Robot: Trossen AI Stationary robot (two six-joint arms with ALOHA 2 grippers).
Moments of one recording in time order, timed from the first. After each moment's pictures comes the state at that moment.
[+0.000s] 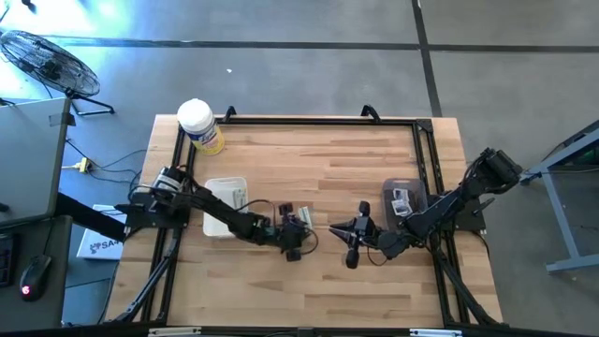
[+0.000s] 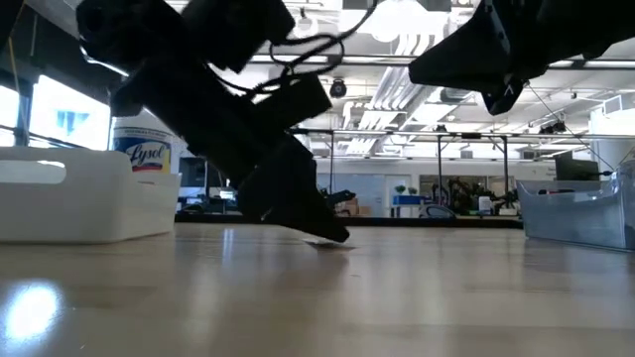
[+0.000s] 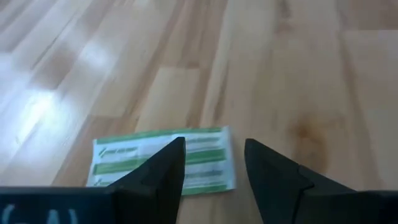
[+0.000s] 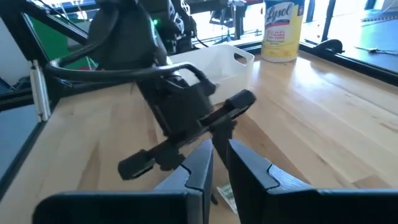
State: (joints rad) left arm -0.31 1.97 0.95 0.34 -0.50 -0.20; right arm 0.57 1.49 0.56 0.63 0.79 0.39
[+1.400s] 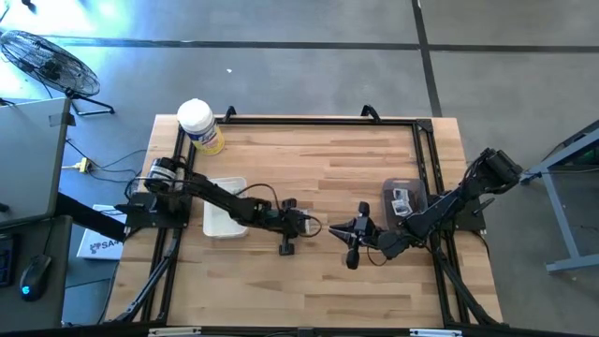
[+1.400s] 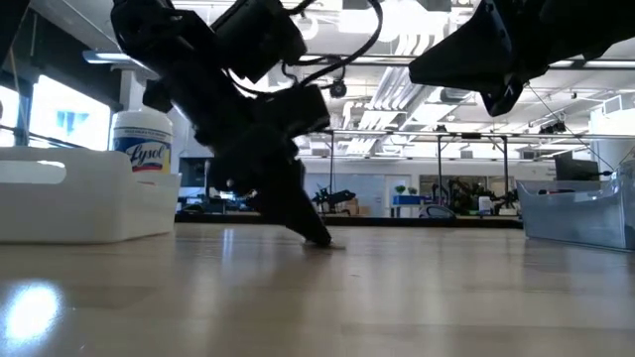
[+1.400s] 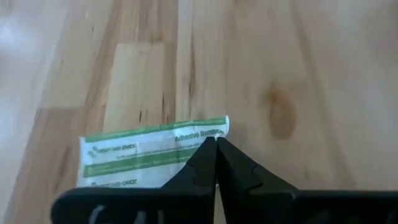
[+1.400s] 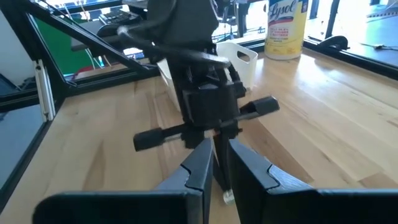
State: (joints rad) left arm -0.19 1.89 0.95 0.19 -0.12 -0.11; right arm 0.57 1.49 0.56 0.62 0.78 0.41
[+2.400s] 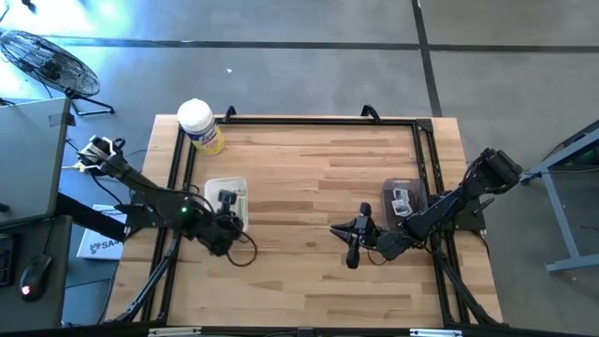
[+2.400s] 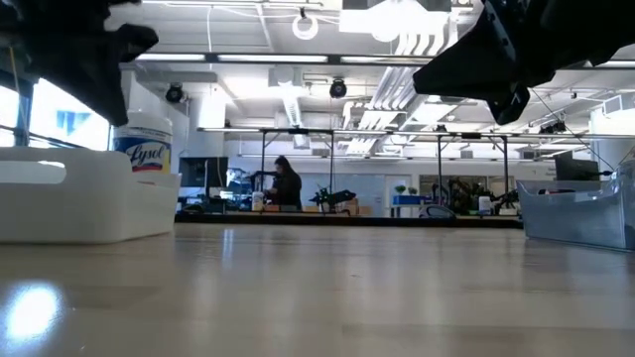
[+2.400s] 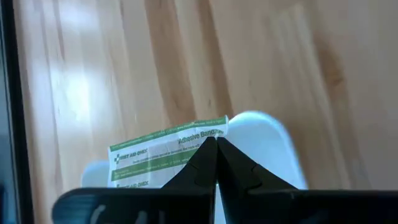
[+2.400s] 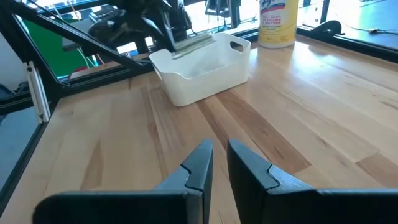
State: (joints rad) left arm -0.56 1.23 0.87 -0.87 -0.53 -0.19; right arm 0.57 1.49 0.56 0.57 0.79 0.50
